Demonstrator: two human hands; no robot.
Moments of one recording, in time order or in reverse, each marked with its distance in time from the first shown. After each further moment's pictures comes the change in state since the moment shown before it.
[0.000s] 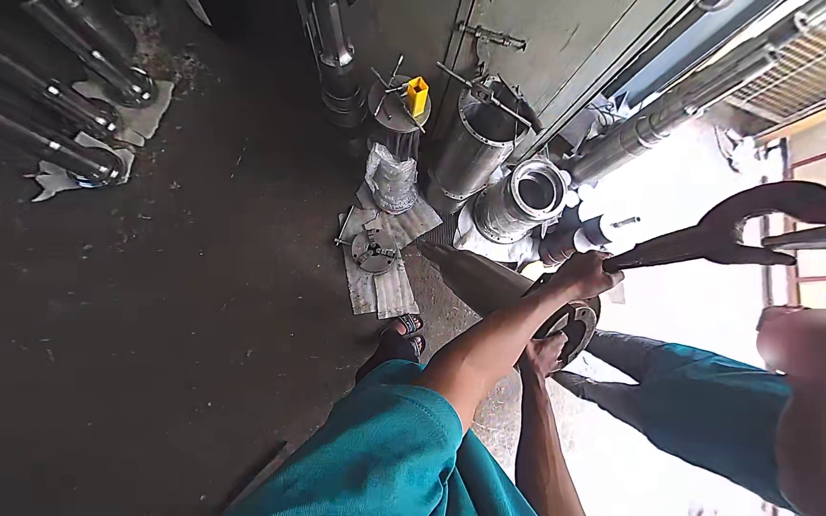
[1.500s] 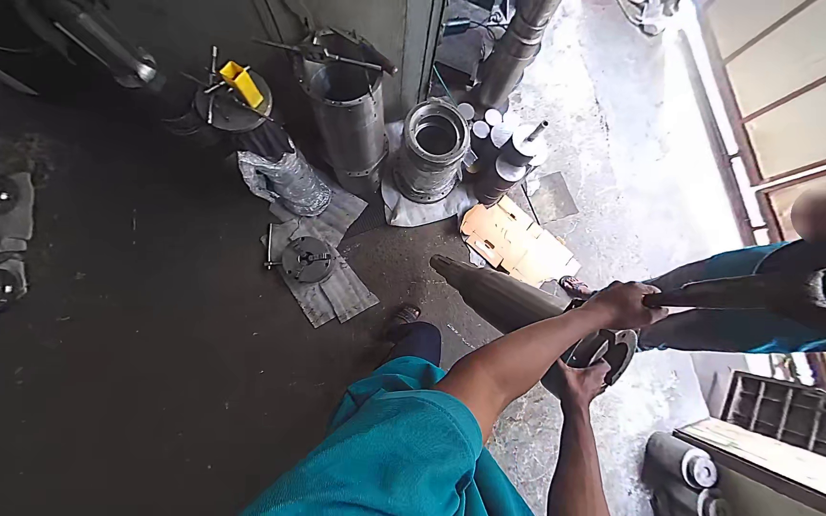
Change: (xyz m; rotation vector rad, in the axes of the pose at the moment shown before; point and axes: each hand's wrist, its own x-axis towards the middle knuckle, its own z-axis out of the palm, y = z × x) left_hand 0.007 0.045 0.372 -0.053 -0.633 0.028; right_hand 0.054 0.335 -0.103 0.139 0.137 0.325
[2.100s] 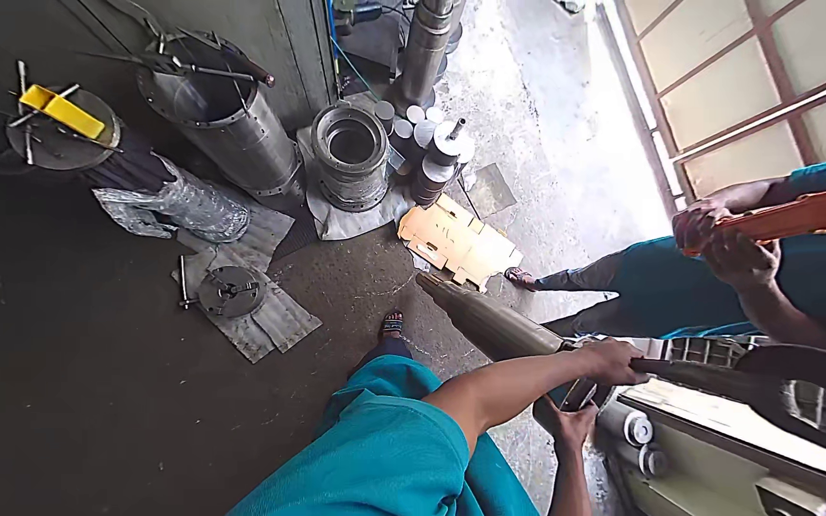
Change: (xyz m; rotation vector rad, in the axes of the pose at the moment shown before) left_hand 0.177 -0.004 0.149 0.054 -0.416 0.105; right_hand 0.131 0.142 -0.071 0.198 0.047 0.163
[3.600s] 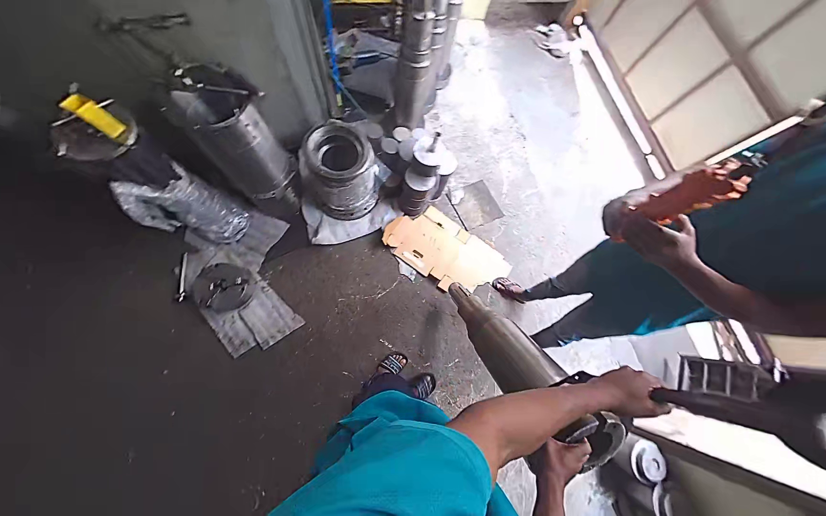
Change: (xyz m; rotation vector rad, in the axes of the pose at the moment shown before) left_hand 0.143 0.020 0.187 0.024 0.095 0.020; right_hand 0.030 0.130 -0.085 -0.080 0.148 0.123
